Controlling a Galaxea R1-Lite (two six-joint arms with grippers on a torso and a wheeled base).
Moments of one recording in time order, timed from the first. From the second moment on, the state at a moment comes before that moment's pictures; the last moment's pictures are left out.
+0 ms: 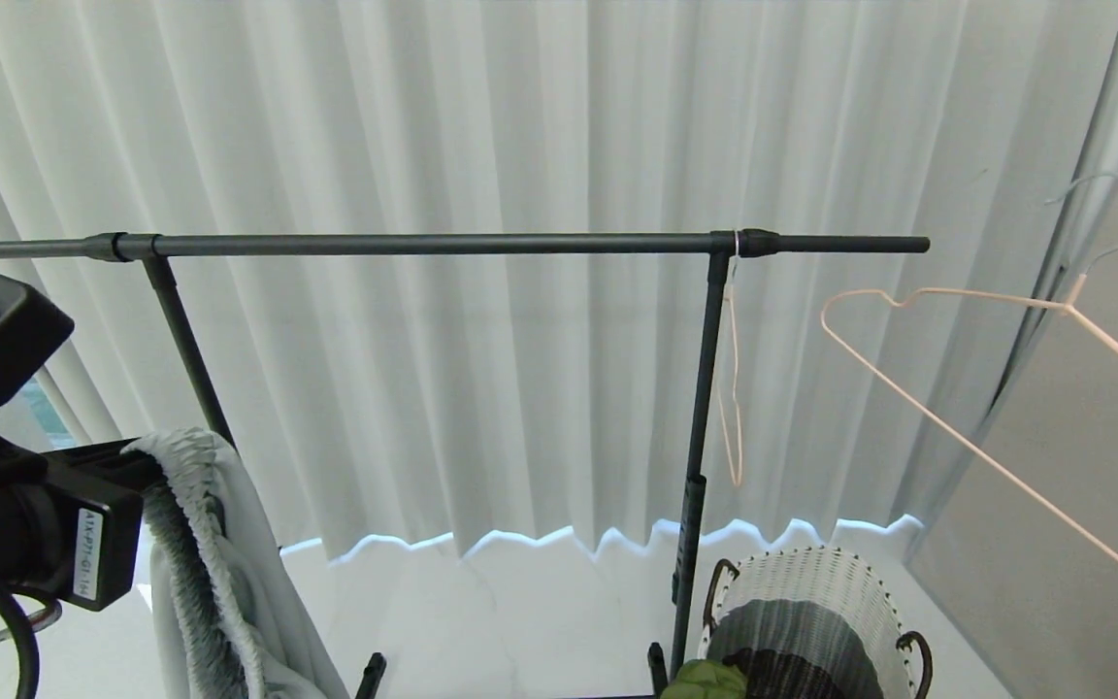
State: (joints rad) left arm -0.49 1.05 -0.79 0.19 0.42 0.15; right arm -0.02 0.90 -0.62 -0.05 0.40 0.02
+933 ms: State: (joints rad) left arm -0.49 1.08 -0.79 0.19 0.42 0.15; right arm 0.30 0.95 -0.64 -0.04 0.40 0.01
